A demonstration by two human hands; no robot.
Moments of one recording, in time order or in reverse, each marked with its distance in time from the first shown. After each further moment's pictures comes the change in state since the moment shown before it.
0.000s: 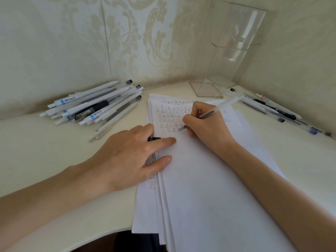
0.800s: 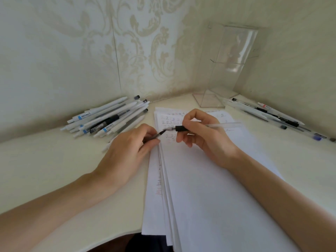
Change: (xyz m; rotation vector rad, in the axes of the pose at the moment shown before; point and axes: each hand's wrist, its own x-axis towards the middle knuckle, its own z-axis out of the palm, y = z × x) left_hand 0.003 -0.011 -0.002 -0.392 0.364 -0.233; right_hand -0.009 -0.012 -0.005 0.589 -0.365 -0.037
